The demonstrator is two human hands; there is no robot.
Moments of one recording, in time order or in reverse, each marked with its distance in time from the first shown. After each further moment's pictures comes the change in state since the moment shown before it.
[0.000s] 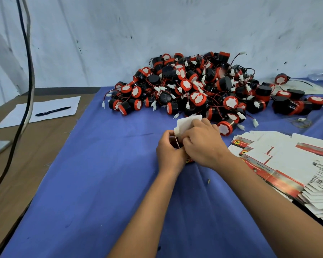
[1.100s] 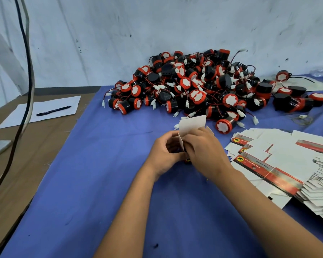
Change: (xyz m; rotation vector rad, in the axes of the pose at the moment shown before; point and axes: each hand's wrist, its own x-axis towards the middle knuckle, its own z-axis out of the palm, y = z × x) left_hand 0.012 -0.008 -0.036 -0.090 -0.447 0.034; right_hand -0.025 0.010 0.019 0.180 0.155 -0.162
